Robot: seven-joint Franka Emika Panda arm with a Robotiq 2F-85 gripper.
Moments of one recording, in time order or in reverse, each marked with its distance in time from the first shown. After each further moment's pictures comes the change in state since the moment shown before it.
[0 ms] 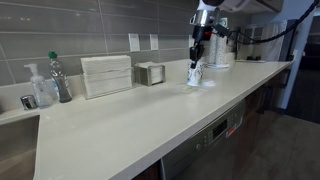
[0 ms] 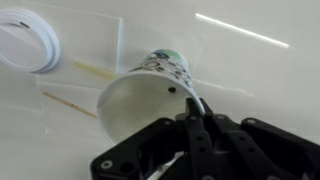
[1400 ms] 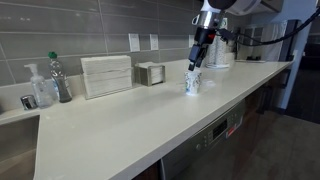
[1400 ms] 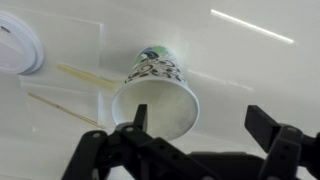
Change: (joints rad) arm 0.063 -0.062 -0.020 -0.138 -0.001 0.142 0.003
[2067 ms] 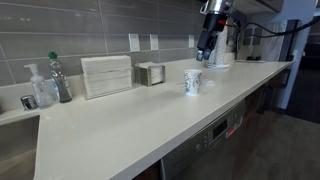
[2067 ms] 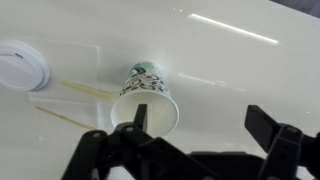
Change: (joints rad) arm 0.004 -0.149 -0.020 -0.050 0.048 -0.144 0.003
